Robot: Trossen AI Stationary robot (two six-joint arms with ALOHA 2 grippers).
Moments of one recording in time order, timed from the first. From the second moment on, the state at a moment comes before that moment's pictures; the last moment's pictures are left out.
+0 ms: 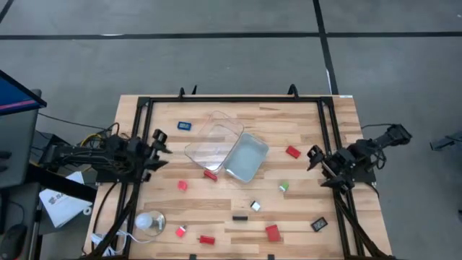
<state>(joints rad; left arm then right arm) 0.02 0.29 0.01 0.79 0.32 -0.10 0.48 0.12 0.01 0.59 0.00 0.11</state>
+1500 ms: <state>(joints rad) -0.18 0.52 0.23 0.92 0.51 0.21 0.30 1.13 1.44 -0.89 0.43 0.45</state>
